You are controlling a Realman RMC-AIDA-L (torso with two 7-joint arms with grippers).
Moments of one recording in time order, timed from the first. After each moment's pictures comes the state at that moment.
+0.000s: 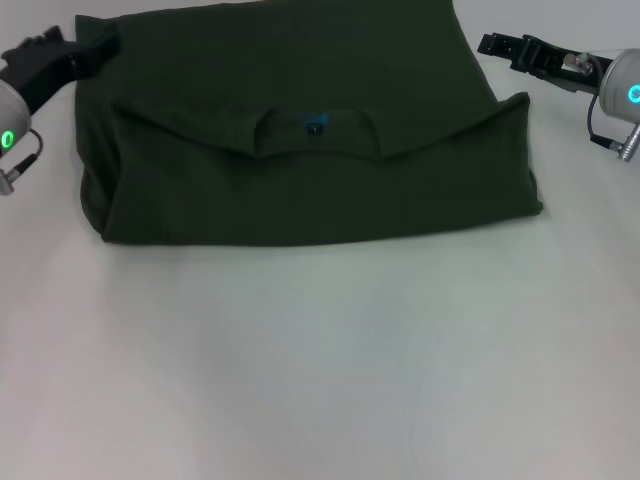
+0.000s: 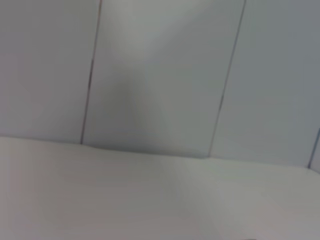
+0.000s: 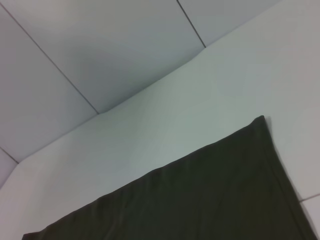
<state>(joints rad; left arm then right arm) -0.87 -2.15 0.23 0.38 1.72 0.68 -1.10 0.74 2.05 -0.44 -0.52 -2.04 -0.78 2.03</state>
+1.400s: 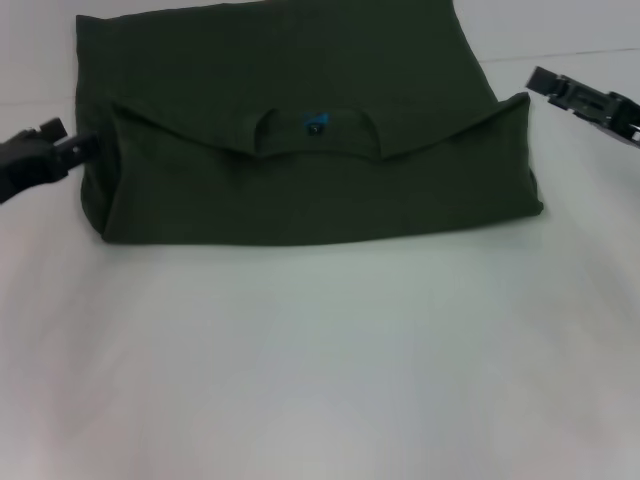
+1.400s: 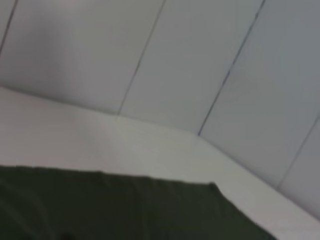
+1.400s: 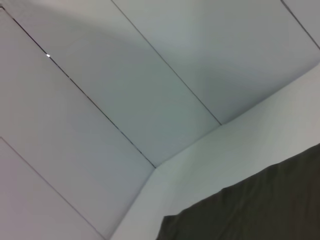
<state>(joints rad) -0.55 -2.14 0.45 0.67 1.89 1.22 -1.57 0.44 2.01 -0.40 -0.54 -1.76 -1.42 1.77</state>
